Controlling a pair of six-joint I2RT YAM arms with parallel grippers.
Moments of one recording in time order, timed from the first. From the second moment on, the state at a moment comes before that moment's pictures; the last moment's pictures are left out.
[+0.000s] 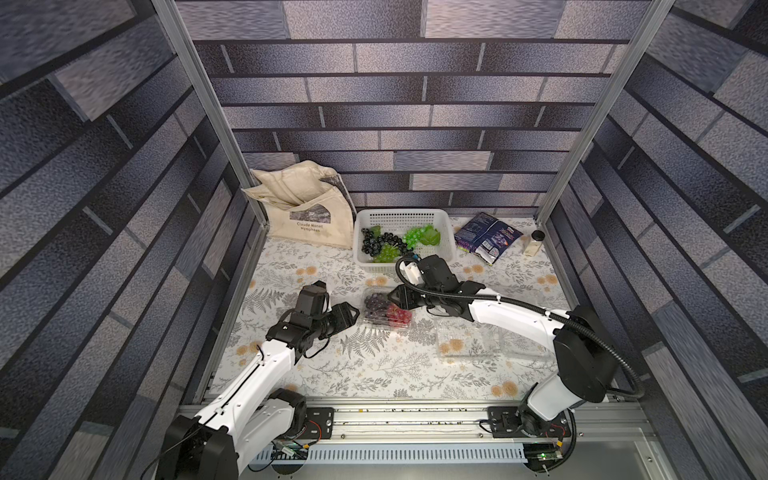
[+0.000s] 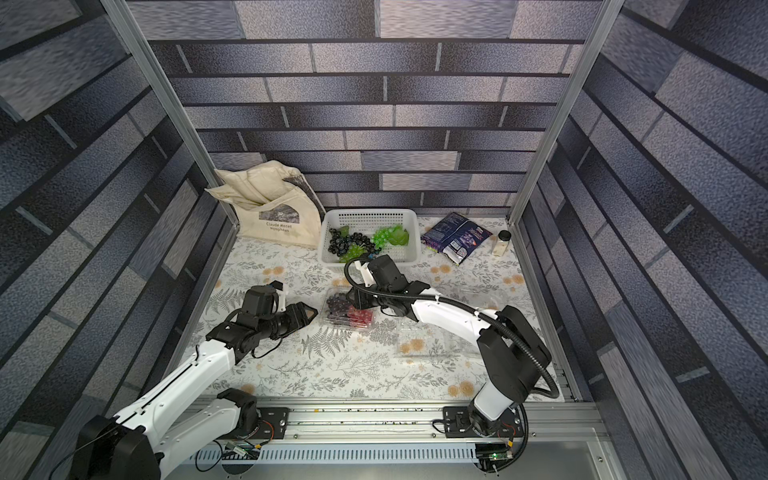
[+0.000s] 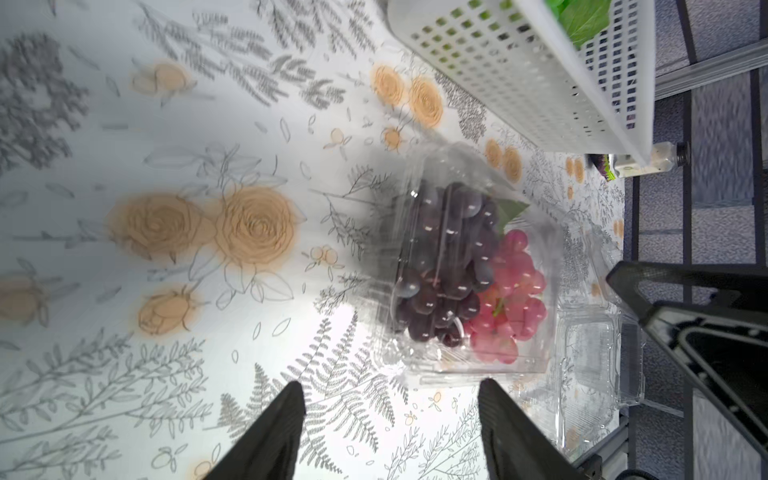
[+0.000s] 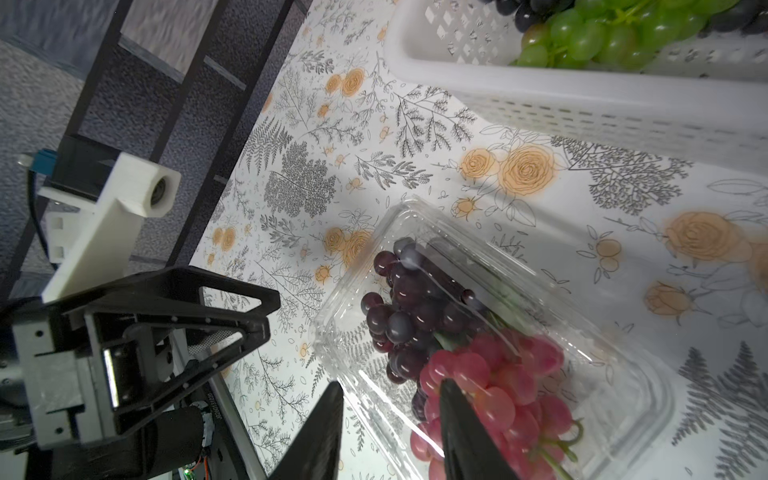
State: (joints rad) left arm -0.30 0.96 0.49 -0.36 0.34 -0.72; right arm 0.81 1.64 1.08 -0.15 -0.30 0.51
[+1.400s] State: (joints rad) left arm -0.30 1.05 0.30 0.04 0.36 -0.97; right arm 0.83 1.77 1.11 -0.03 -0.34 0.56
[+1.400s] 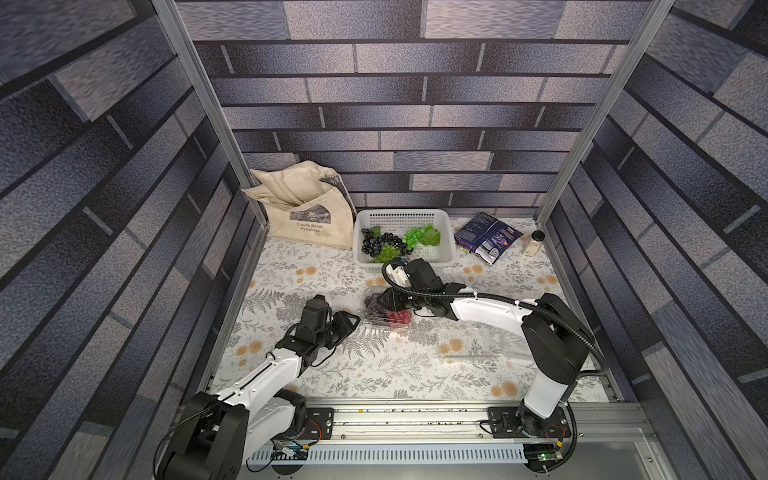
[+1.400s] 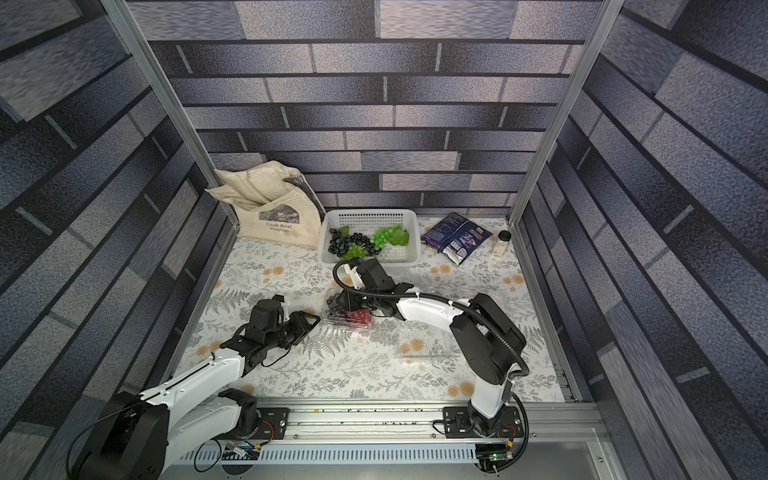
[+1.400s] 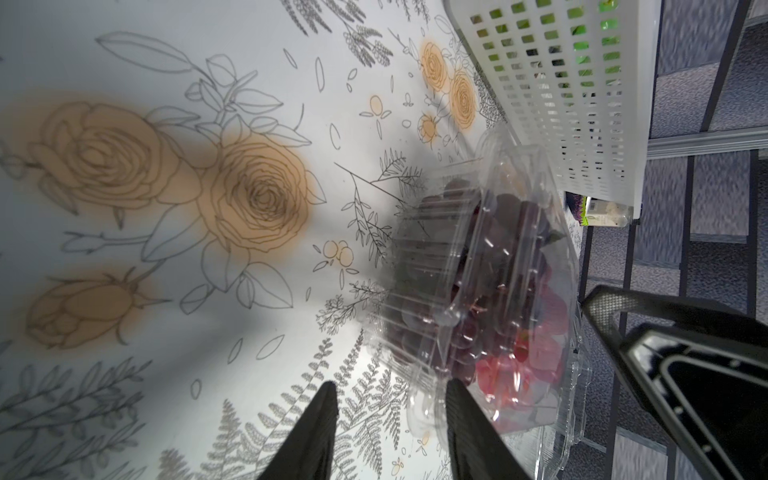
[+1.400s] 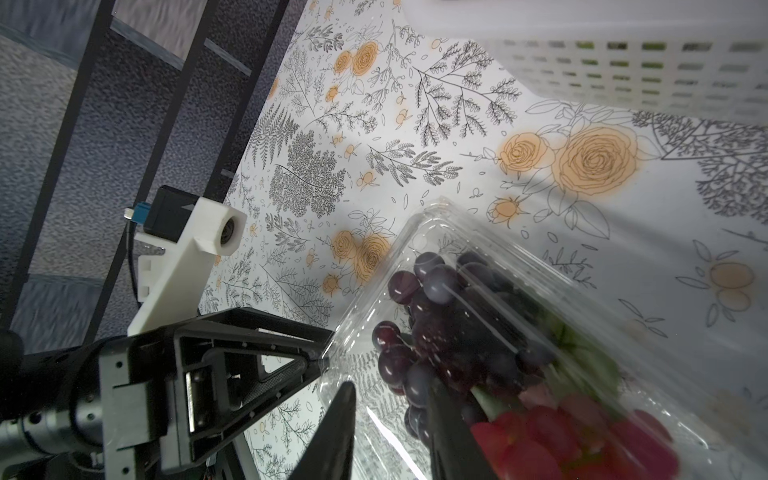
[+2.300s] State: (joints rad) left arm -0.31 1.12 0.27 0.24 0.36 -1.07; right arm 0.83 1.77 1.10 -0.01 -0.34 0.58
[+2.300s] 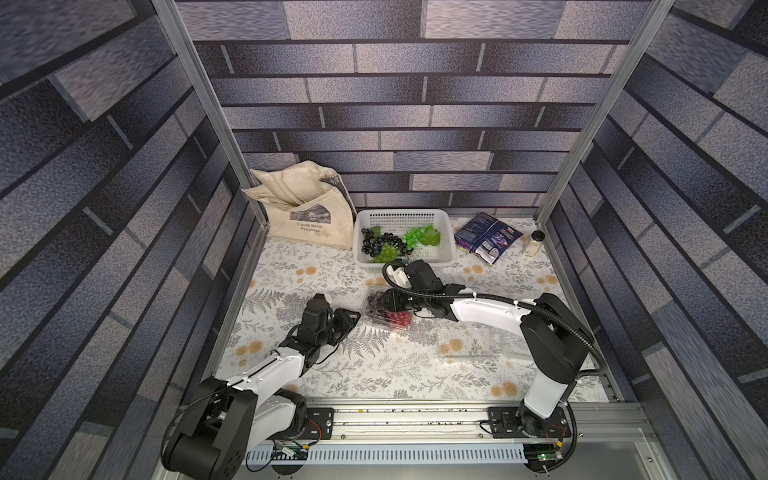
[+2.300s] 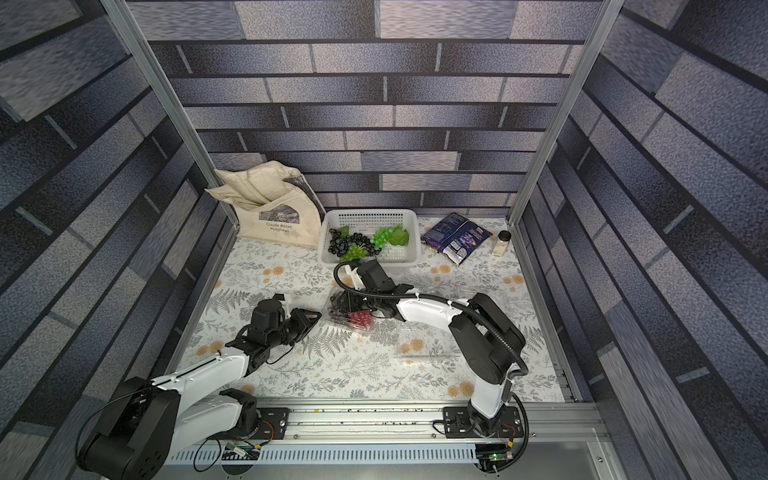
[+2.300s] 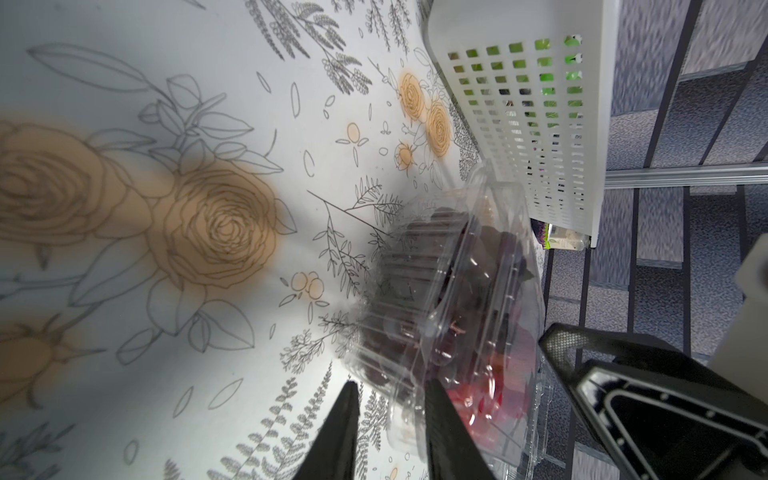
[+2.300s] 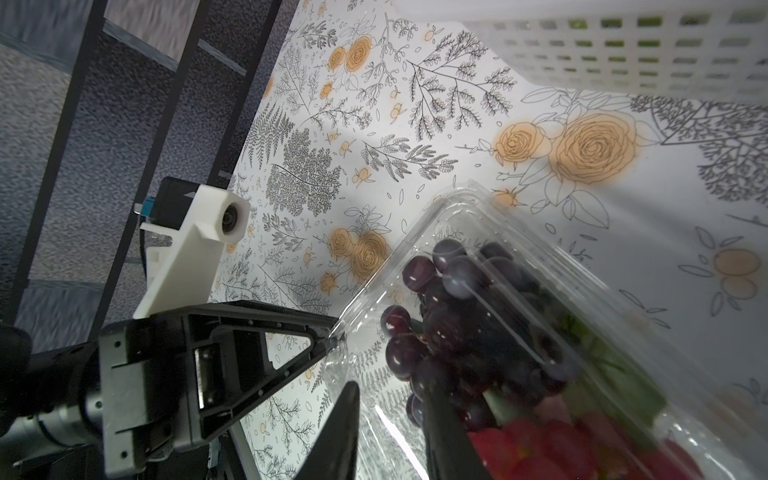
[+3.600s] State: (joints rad) left arm -0.40 1.11 0.16 0.46 0.22 -1.22; right arm 0.83 1.77 1.04 0.05 -0.34 0.60
